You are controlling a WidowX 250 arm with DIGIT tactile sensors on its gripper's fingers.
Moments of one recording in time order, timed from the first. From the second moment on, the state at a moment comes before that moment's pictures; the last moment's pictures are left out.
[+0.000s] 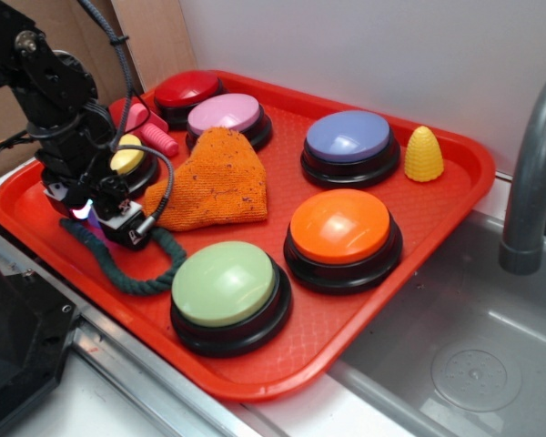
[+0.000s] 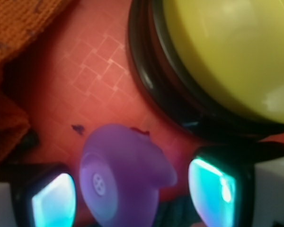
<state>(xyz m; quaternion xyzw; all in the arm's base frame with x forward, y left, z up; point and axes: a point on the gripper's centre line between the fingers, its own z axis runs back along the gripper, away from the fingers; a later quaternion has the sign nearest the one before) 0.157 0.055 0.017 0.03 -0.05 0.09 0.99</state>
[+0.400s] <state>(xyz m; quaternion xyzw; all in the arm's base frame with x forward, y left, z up) 0.160 0.056 0.016 0.03 -0.05 0.10 0.99</state>
